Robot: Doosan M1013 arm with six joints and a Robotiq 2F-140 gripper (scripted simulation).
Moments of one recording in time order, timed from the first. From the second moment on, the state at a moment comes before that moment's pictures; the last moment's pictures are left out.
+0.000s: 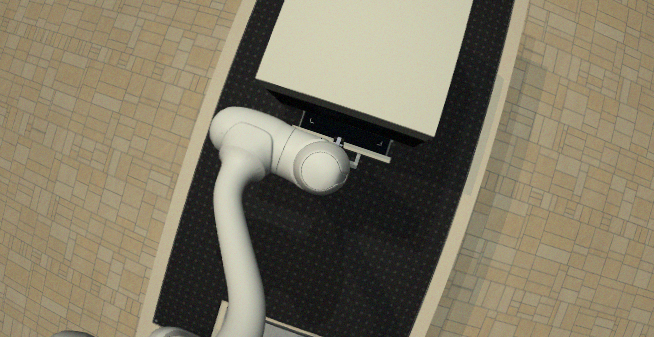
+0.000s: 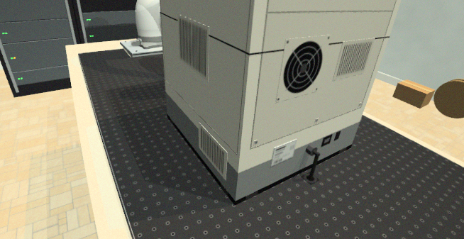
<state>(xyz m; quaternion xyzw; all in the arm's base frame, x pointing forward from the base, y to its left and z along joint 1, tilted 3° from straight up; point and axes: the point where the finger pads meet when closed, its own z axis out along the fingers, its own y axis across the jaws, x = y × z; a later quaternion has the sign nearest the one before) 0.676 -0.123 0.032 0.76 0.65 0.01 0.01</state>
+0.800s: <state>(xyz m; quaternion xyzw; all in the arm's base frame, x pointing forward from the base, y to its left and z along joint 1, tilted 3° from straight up) 0.705 -0.127 0.031 0.76 0.65 0.01 0.01</state>
